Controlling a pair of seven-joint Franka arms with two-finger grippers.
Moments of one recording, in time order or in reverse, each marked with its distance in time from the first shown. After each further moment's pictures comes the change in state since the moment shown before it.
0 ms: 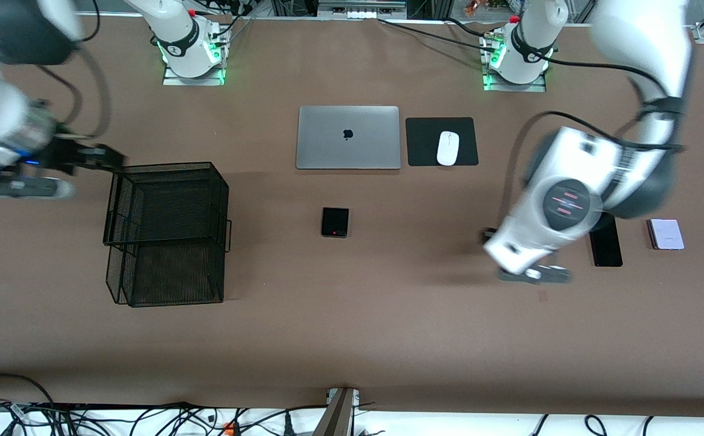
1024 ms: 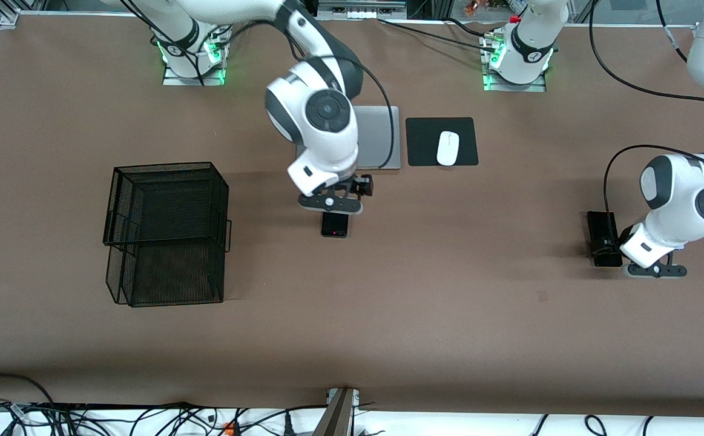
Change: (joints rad) left arm 0.568 0.019 -0.002 -0.562 0.067 0.792 0.337; right arm 0.549 0.559 0.003 0.271 0.023 0.372 0.641
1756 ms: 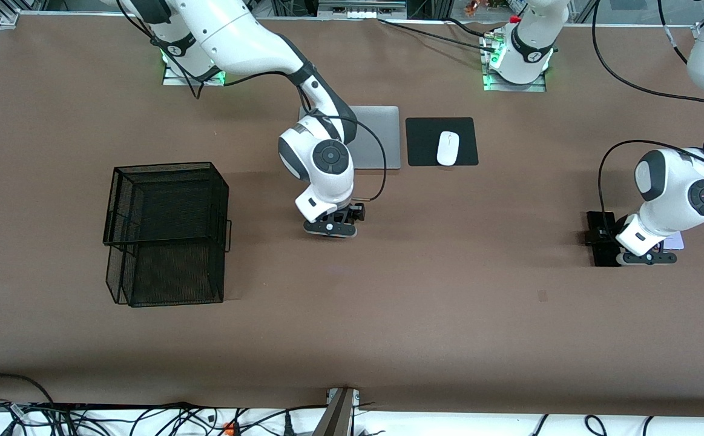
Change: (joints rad) left arm 0.030 0.015 -0.005 -0.052 0.001 0.017 0.006; right arm -0.001 0.143 -0.023 -0.122 -0.043 0.263 -0.022
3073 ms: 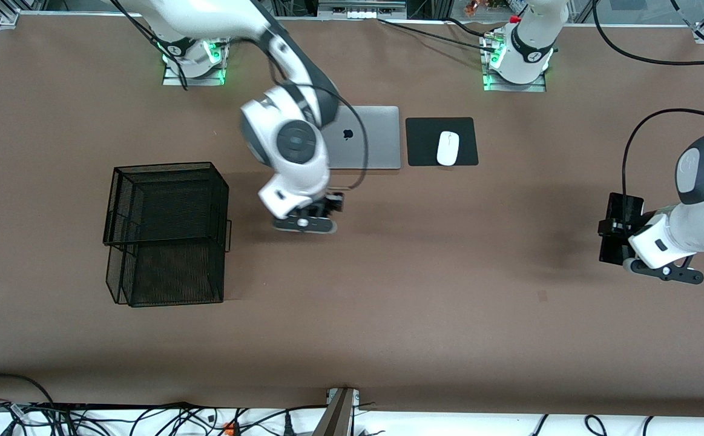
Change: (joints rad) left arm -0.099 -0.091 -0.259 0.475 -0.001 -0.840 0.049; right arm -0.111 -0.273 -0.019 0.053 0.081 -0.413 -0.217
